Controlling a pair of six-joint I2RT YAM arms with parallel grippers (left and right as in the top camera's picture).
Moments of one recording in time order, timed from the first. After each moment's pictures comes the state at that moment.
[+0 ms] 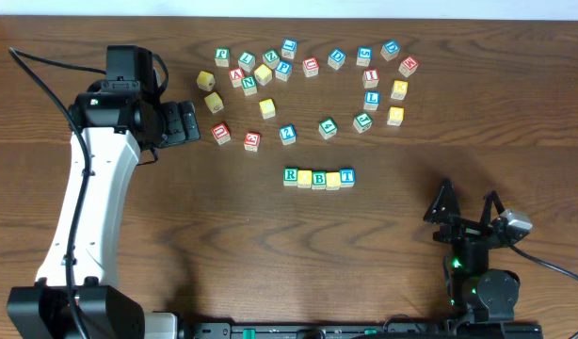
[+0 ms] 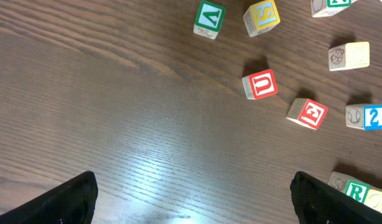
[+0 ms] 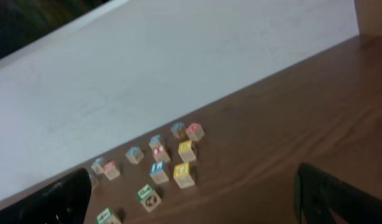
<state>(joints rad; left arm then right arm) 0.00 1.56 1.42 -1.05 -0.03 -0.25 0.04 0.03 0.01 0.06 0.15 0.44</state>
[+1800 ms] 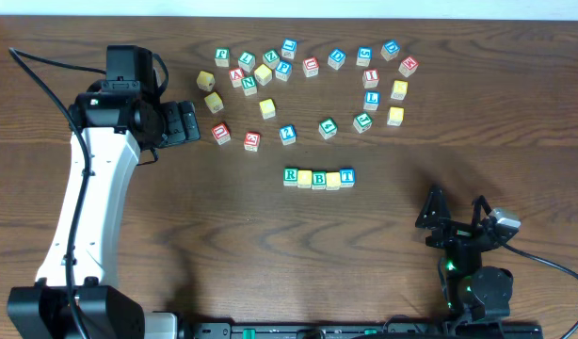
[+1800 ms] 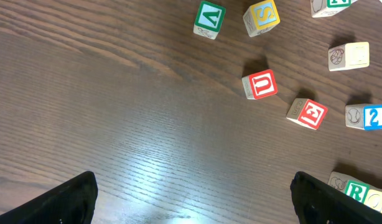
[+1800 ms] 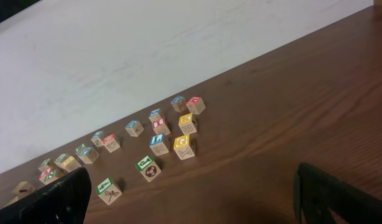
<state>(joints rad) 0.00 1.56 1.42 -1.05 -0.04 -0.25 0.08 0.01 0.01 -0.06 0.15 0.44</state>
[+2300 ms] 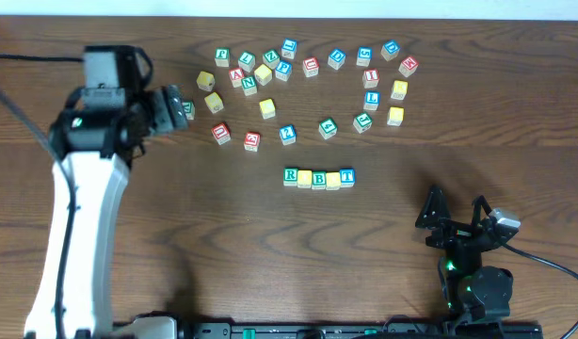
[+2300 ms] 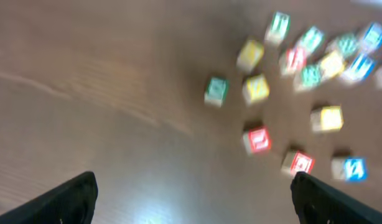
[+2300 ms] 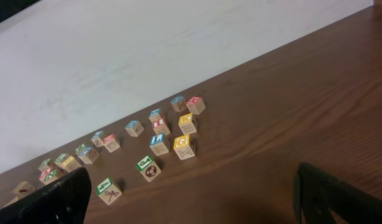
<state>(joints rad) 0.02 1.42 1.41 -0.89 -0.12 -0.23 0.08 0.01 0.01 -0.06 0.15 0.44</state>
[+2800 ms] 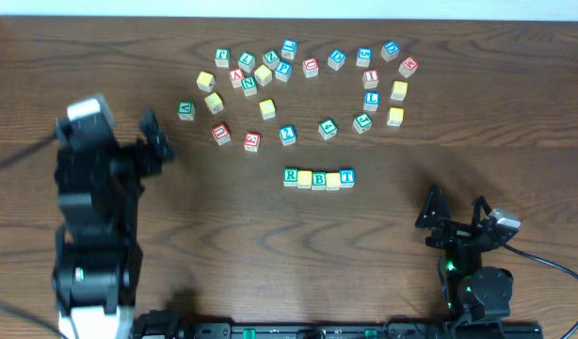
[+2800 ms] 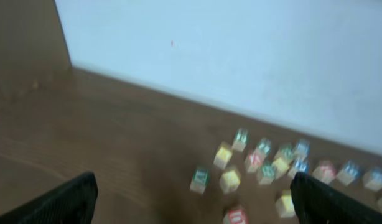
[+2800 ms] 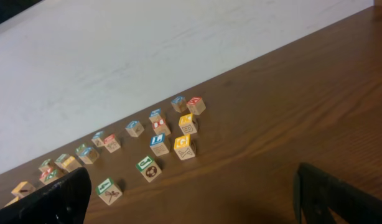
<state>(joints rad) 0.03 0.77 0.81 -0.31 -0.14 -0.23 0.09 0.01 0.01 -0.06 0.15 0.44</state>
